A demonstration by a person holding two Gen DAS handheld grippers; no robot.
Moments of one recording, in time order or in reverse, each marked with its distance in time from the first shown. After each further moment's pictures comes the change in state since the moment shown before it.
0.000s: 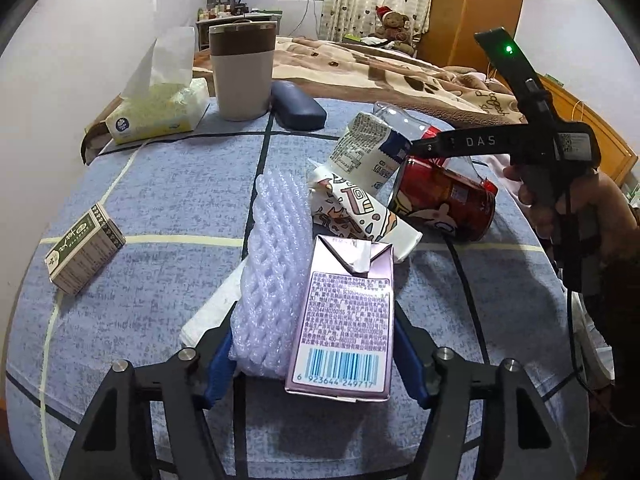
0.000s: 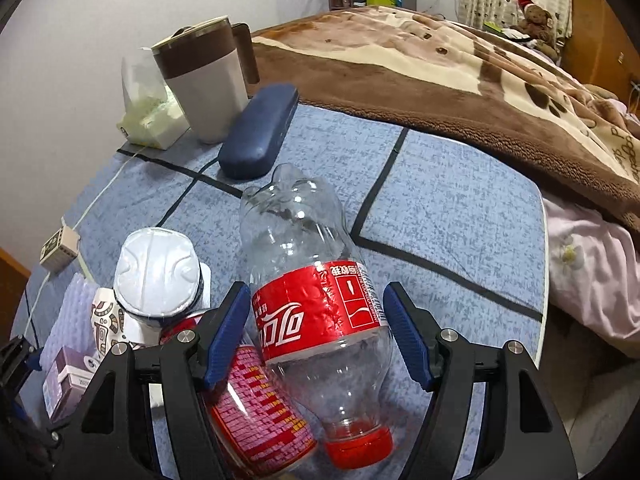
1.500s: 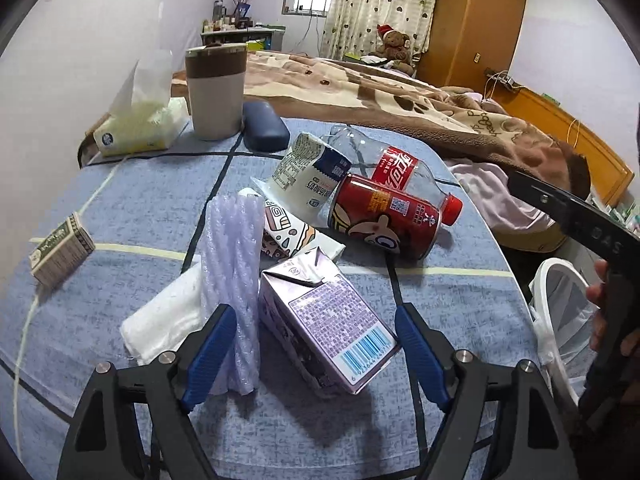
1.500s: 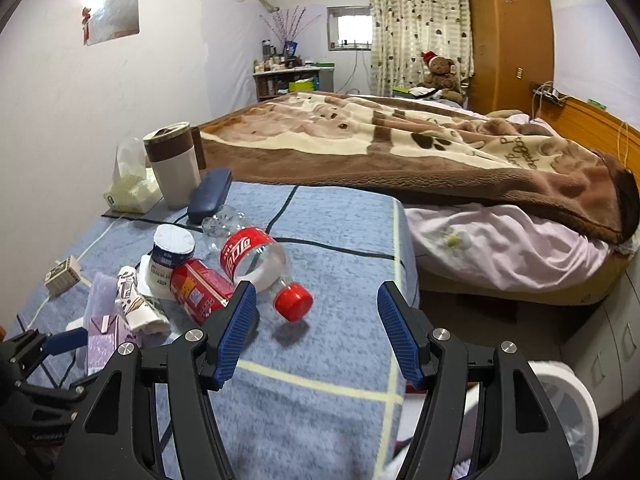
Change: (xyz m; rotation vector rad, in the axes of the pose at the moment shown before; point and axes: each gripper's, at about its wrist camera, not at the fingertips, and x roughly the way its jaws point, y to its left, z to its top) left arm -0.002 -0.047 0.005 -0.043 -0.065 -0.015; right arm -0.103 -0.013 -0.079 0.134 -0.354 -0.223
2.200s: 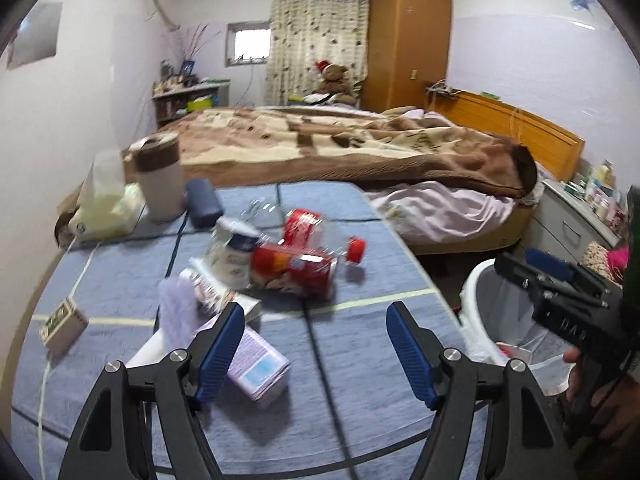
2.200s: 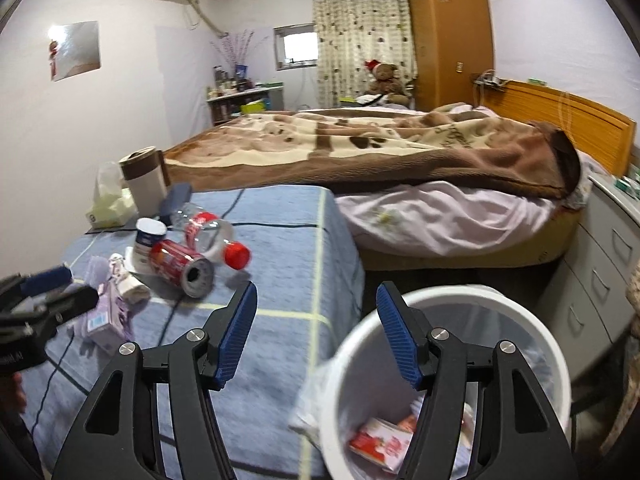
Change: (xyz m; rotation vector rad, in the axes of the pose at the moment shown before) left arm -0.059 -0.057 0.007 0.179 -0.155 -0.073; right arm -0.061 -0.033 -0.047 0.128 -0.071 -0.120
